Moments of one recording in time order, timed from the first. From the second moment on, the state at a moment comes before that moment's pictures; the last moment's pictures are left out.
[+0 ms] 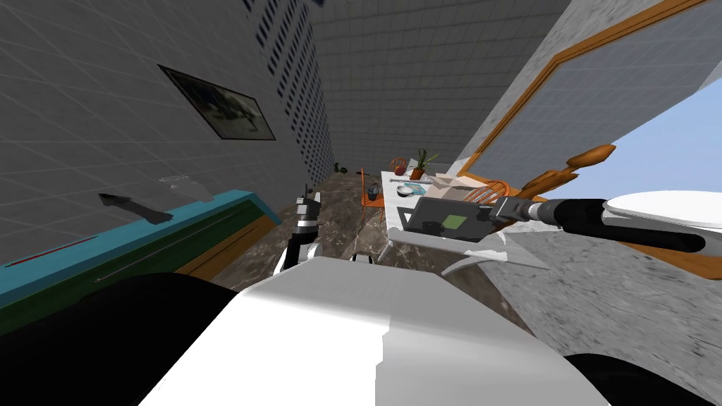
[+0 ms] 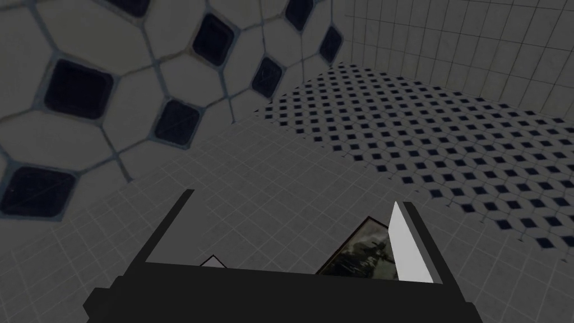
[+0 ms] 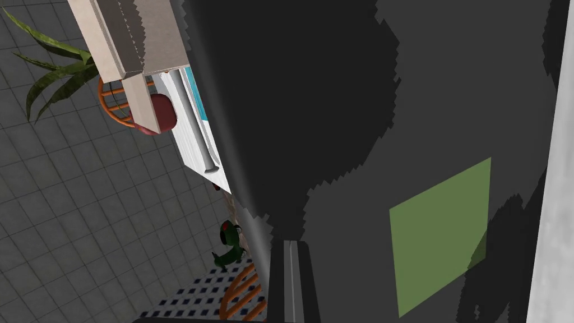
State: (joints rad) left arm 0.46 0.01 -0.02 -2.29 0.05 -0.40 0.02; right arm 1.03 -1.87 -0.70 -1.35 0.68 -0.49 0.35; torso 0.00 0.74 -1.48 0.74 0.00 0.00
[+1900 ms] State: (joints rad) left arm 0.46 0.01 -0.02 -2.29 0.05 -0.40 0.02; right arm 1.02 -1.65 -0.71 -1.41 0.68 -0.33 0.42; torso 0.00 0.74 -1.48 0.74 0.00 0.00
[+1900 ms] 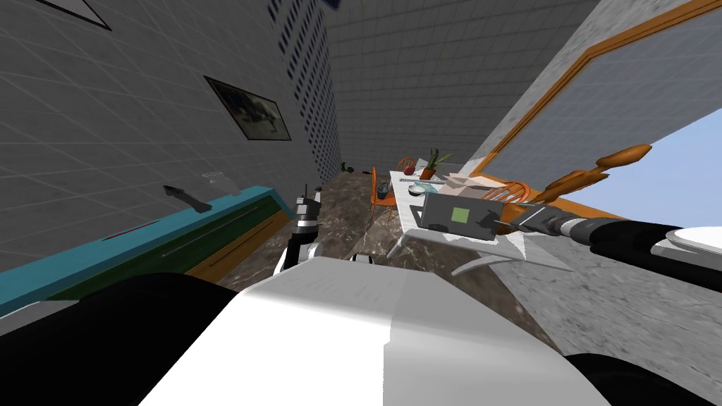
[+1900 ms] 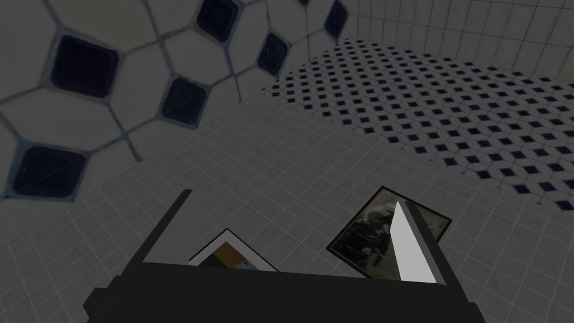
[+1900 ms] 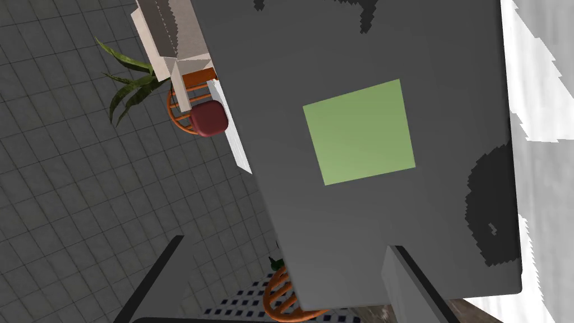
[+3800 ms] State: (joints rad) left arm 0.46 0.01 -0.02 -2.29 0.05 -0.40 0.02; right arm 0.88 -1.47 -0.52 -1.30 0.59 -0.03 0.39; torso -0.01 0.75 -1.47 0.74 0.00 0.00
